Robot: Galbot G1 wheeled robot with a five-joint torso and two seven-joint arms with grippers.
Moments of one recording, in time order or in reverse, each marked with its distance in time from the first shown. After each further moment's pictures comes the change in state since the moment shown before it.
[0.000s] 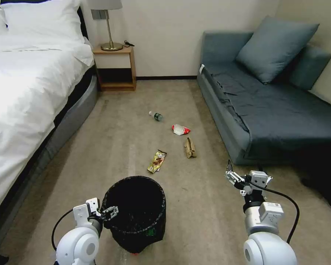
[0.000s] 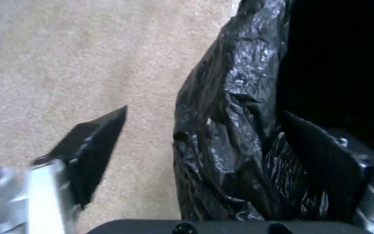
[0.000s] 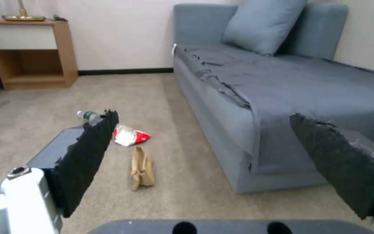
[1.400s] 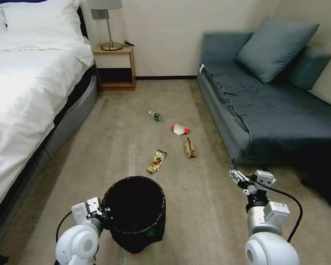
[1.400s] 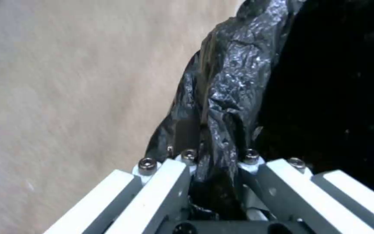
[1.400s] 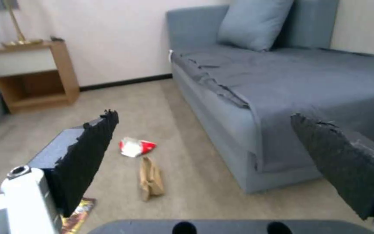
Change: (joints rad) left arm -0.005 -0.034 -0.085 -0.091 -0.048 0.005 -0.018; right arm 0.005 -0.032 -0.003 0.034 0.150 0.003 0.066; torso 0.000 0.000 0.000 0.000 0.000
